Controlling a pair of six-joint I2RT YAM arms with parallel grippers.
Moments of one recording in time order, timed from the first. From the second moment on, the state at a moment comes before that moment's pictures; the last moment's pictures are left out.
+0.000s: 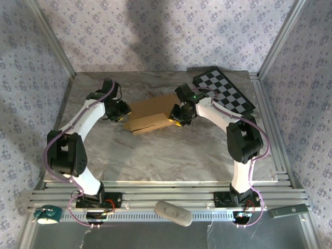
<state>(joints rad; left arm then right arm) -0.23 1.65 1.31 -0.81 0.15 -0.78 0.55 1.91 1.50 -0.75 -0.28 0.92</state>
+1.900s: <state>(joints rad) -0.37 1.47 1.23 -0.86 0.00 -0.54 0.39 2.02 1.80 -0.97 -0.25 0.43</state>
